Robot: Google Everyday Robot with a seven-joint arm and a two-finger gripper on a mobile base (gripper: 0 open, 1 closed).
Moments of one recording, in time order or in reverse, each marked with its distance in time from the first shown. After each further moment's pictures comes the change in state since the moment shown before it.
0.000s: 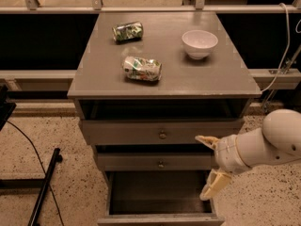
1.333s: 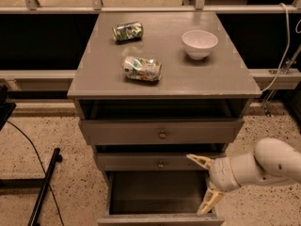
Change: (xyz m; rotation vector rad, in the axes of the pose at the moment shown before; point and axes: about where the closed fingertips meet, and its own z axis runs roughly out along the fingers) arm 0.052 0.028 0.075 -0.074 -0.198 -0.127
